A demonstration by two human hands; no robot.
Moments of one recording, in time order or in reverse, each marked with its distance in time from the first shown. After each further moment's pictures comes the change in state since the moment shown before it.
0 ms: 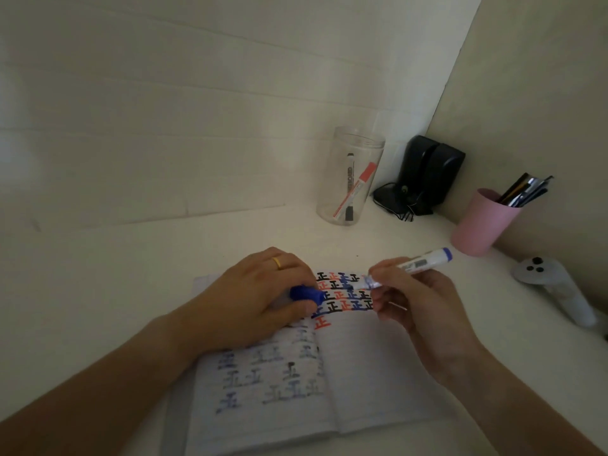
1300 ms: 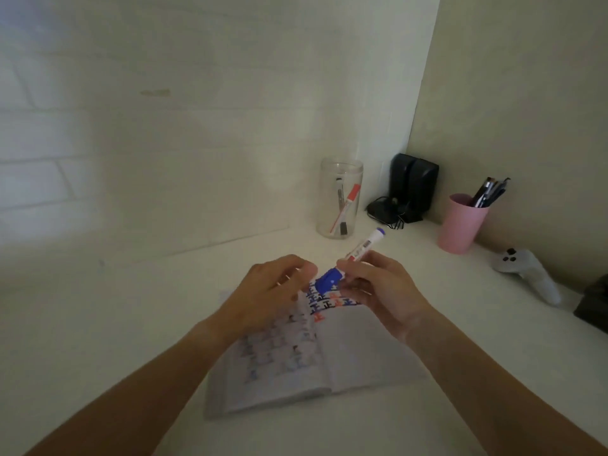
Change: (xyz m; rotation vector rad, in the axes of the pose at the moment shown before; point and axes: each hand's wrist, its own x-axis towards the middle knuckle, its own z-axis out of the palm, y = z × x) left_hand 0.003 0.050 -0.018 -0.287 0.104 -0.417; right_hand -0.003 -0.019 0.012 0.169 -0.145 0.138
